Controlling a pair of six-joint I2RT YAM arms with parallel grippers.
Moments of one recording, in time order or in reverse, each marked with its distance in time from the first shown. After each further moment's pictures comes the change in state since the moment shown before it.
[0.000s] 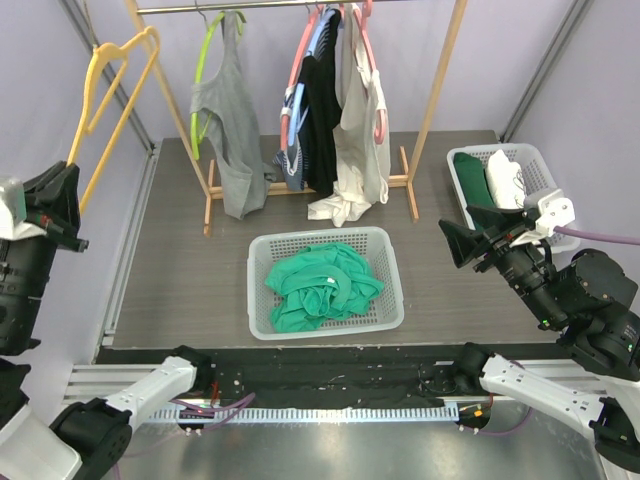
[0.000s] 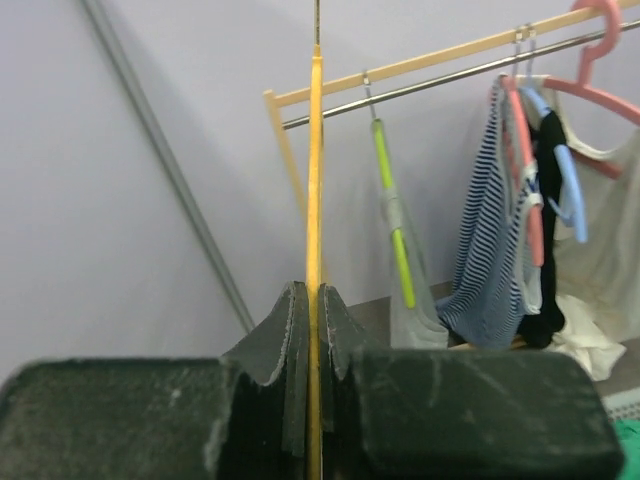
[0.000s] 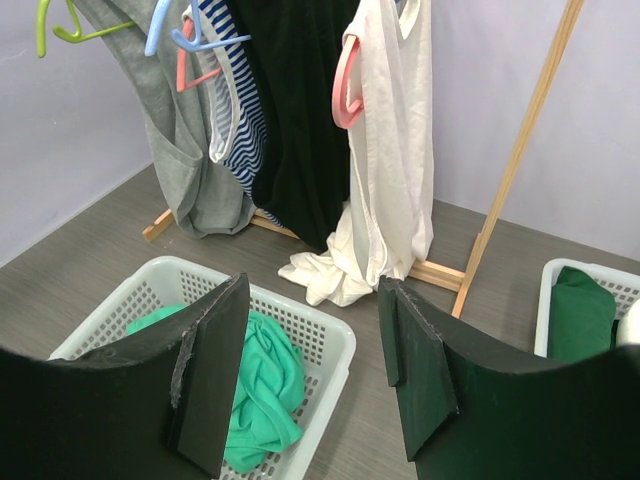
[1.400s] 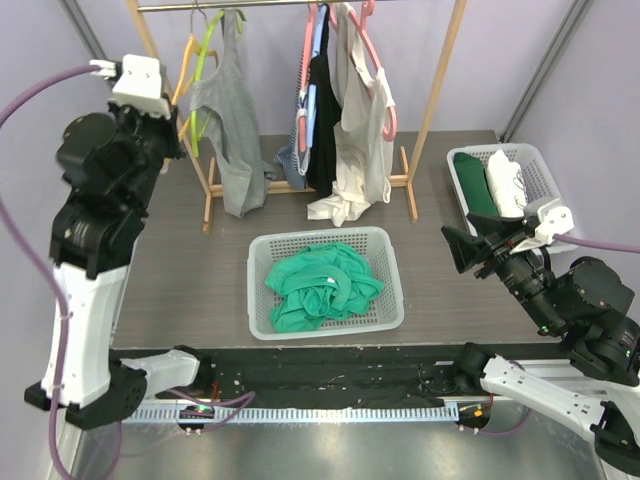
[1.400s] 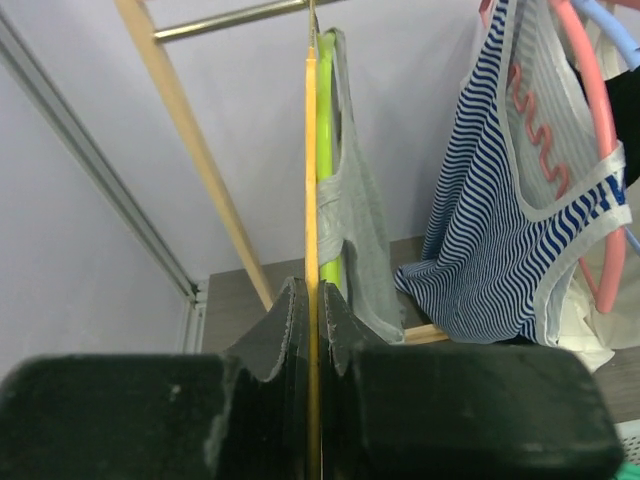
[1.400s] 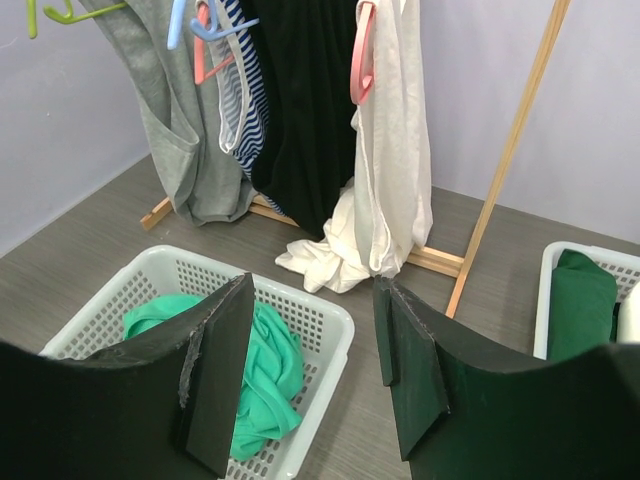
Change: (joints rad) left arm 0.007 0.220 -0.286 0.304 -0.098 -0.130; right arm 0.000 -0.051 -0.055 -0.006 0.012 0.016
